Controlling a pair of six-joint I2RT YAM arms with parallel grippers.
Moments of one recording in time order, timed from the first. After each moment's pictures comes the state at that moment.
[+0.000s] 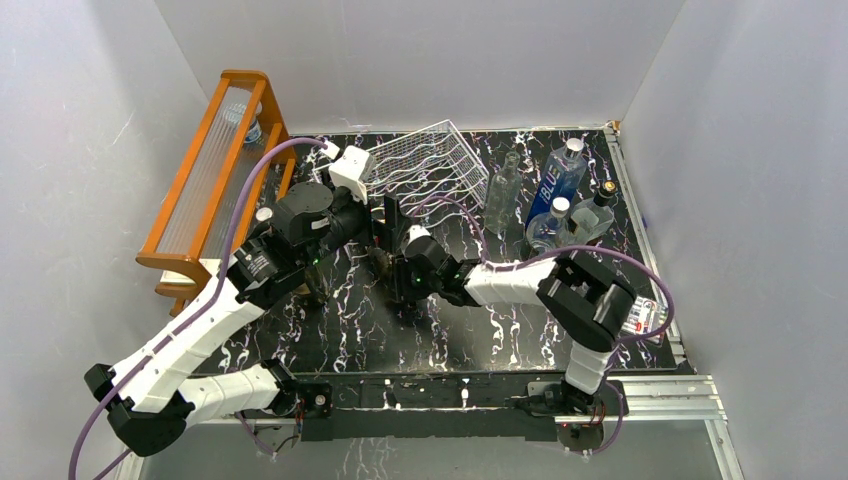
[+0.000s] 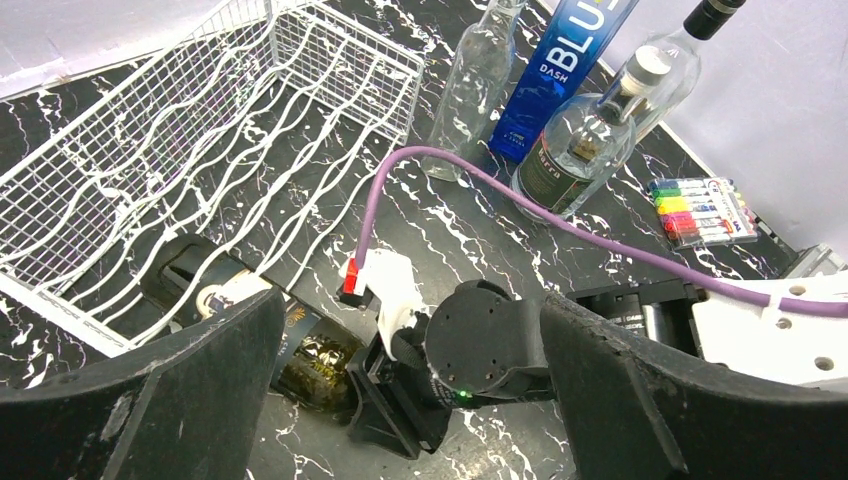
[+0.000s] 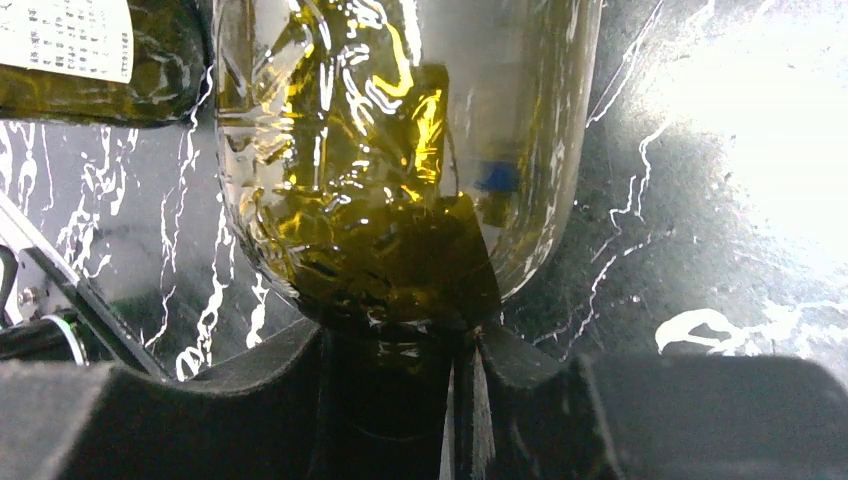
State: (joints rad) left arm -0.81 1.04 1.24 -0.47 -0.13 -0.21; right arm 1.00 1.76 0.94 0.10 -0.05 0.67
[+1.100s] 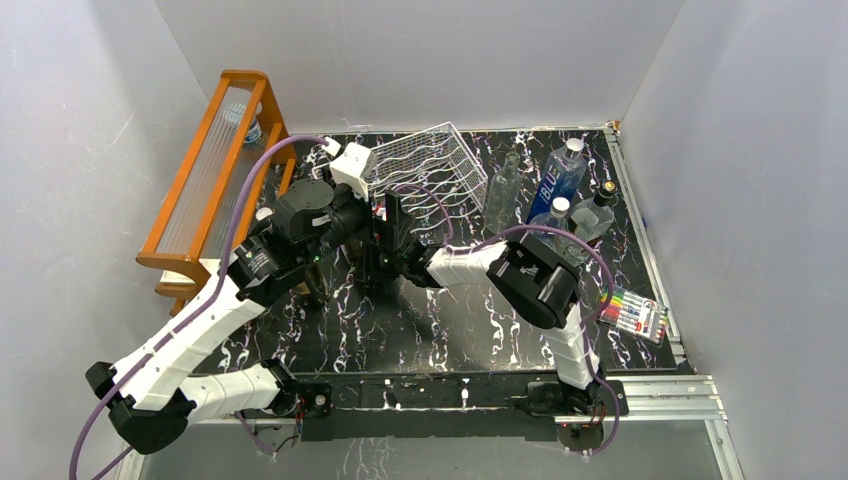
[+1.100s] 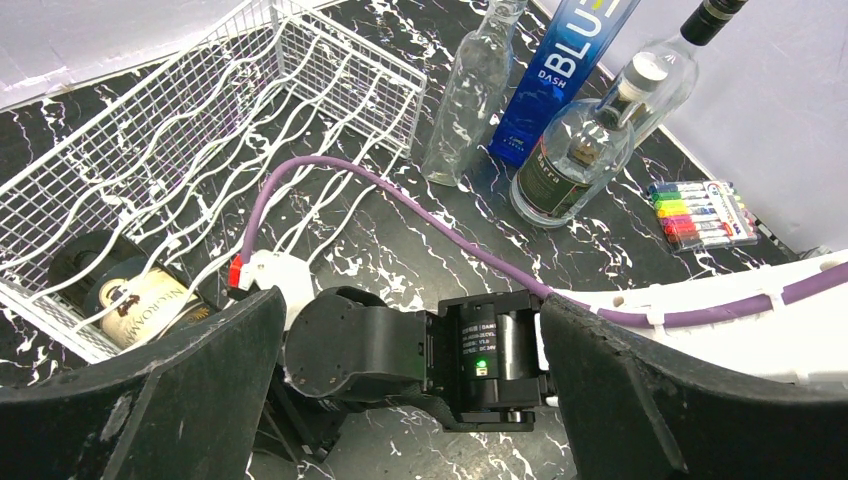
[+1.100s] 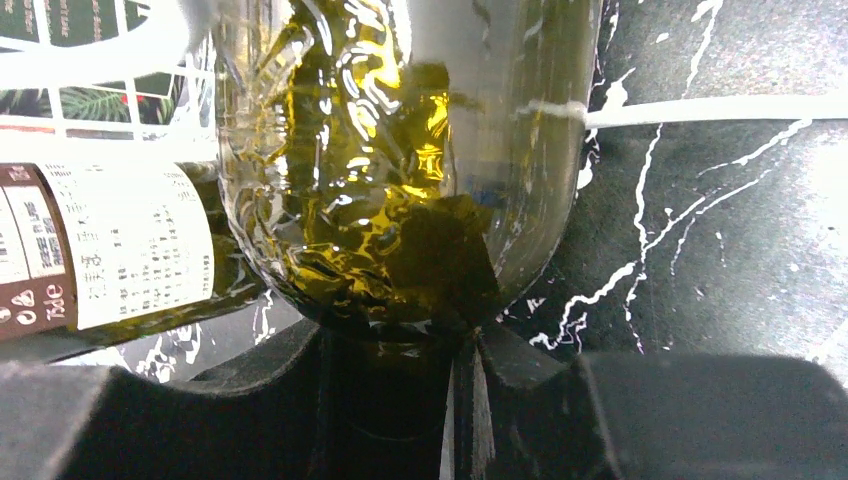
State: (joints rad) left arm -0.81 1.05 1.26 -0.48 -0.13 -0.20; right arm 1.01 2.07 1.27 0.16 -0.05 0.77
